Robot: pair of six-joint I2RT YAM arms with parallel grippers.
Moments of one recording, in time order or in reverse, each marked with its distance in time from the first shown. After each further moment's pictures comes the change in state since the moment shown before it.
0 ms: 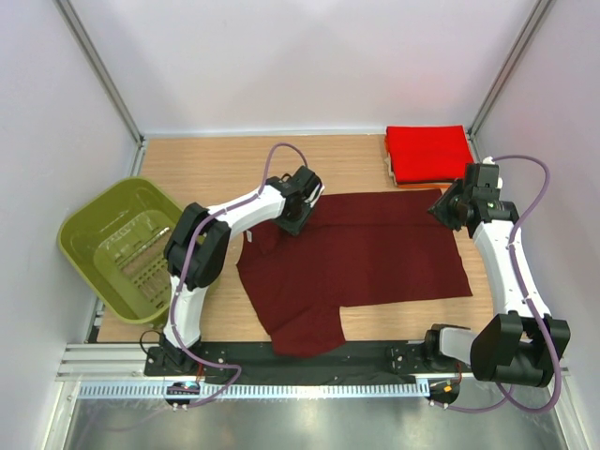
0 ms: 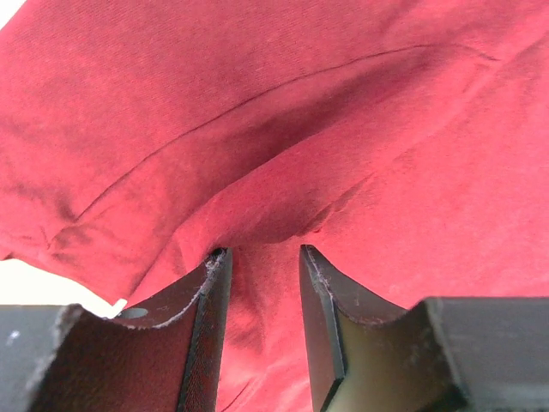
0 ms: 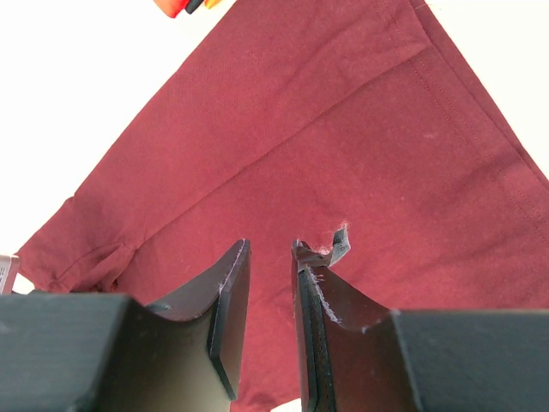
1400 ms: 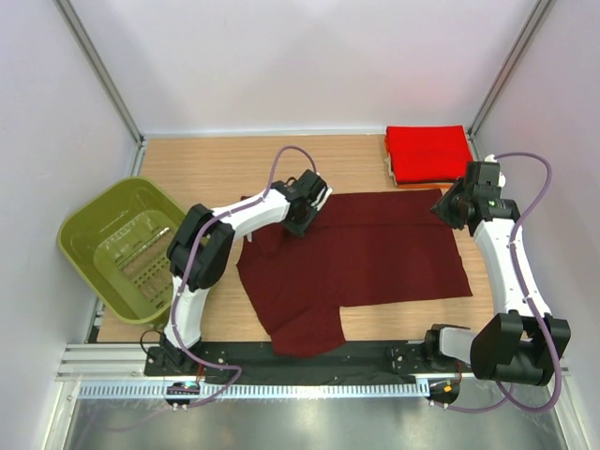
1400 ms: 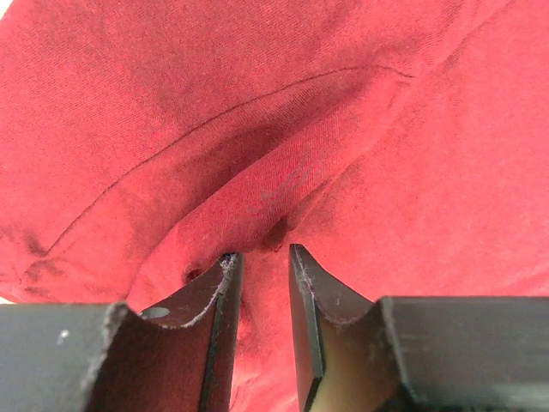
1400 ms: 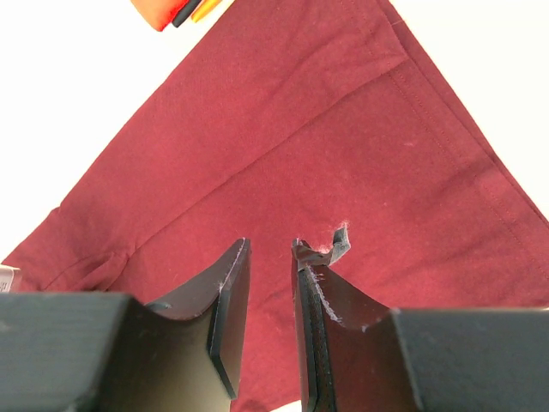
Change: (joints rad) left arm -0.035 0.006 -0.013 0.062 0.034 0.036; right arm 0.000 0.007 0.021 -0.016 0.043 -0.020
